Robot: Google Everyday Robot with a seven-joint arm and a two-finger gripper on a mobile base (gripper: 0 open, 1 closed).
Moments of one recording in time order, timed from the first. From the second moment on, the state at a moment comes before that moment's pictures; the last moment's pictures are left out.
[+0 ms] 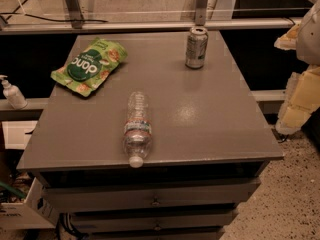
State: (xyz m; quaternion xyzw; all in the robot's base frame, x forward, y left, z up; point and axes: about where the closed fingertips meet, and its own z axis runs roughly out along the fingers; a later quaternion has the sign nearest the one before) arm 0.438 -0.217 0.976 -0.60 0.78 -0.03 0.16
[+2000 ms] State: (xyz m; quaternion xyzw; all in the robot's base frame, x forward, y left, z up) arm 0.635 -0.201 0.895 -0.51 0.80 0.08 0.31
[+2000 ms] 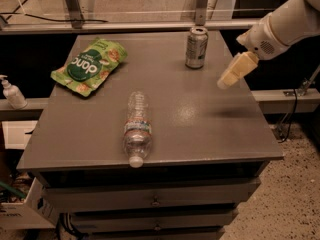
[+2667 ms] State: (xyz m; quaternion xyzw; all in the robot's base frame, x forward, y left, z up) arm 0.674 -0.192 0.889 -0.48 0.79 0.15 0.36
